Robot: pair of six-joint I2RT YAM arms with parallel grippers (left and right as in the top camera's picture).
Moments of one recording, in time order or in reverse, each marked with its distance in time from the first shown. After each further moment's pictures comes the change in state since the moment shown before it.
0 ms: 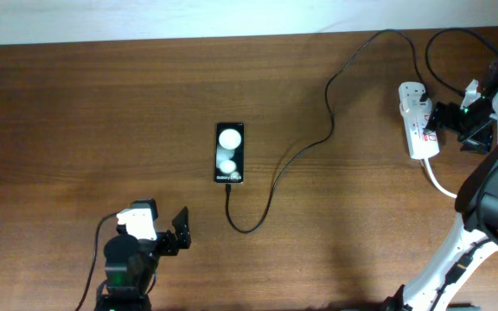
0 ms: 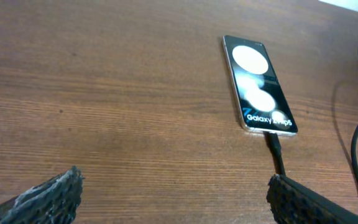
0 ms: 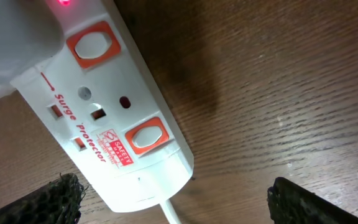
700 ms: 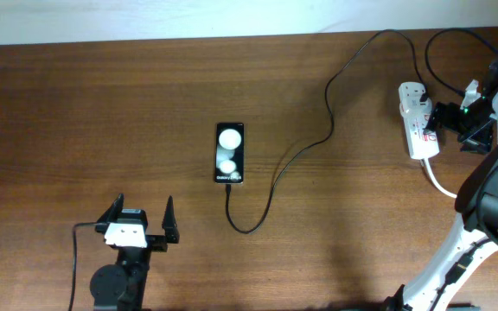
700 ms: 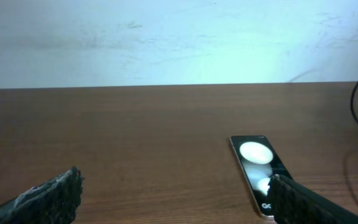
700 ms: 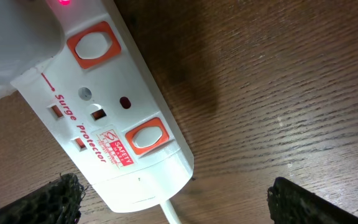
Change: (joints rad) left arm 0.009 -0.471 -0.001 -0.068 -0.093 0.199; right arm 0.000 0.000 0.000 0.000 0.000 0.000
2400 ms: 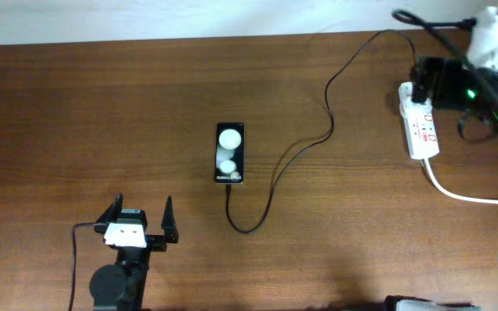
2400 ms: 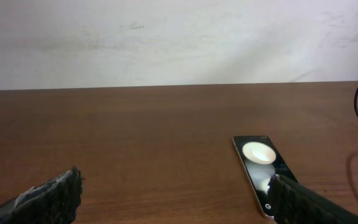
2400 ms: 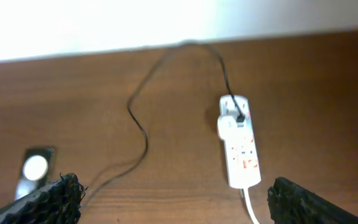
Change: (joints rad) left arm 0.005 0.000 0.000 0.000 0.000 0.006; right arm 0.344 -0.819 0.000 -0.003 0.000 0.000
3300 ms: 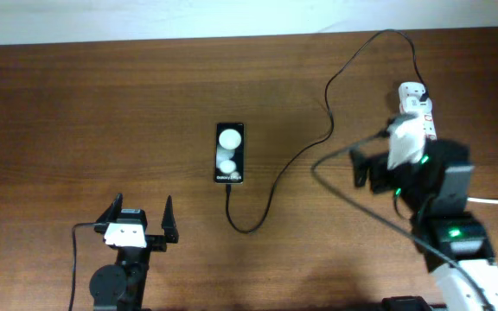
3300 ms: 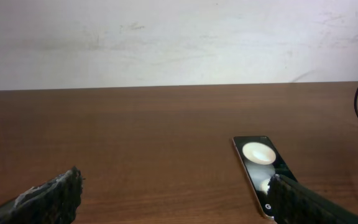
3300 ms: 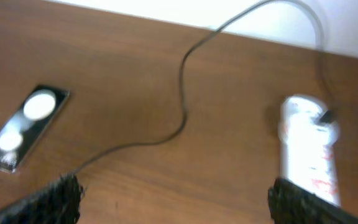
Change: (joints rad) left arm 0.000 -0.001 0.000 0.000 0.000 0.000; right arm 0.152 -0.504 -1.151 0.760 -0.090 -0.146
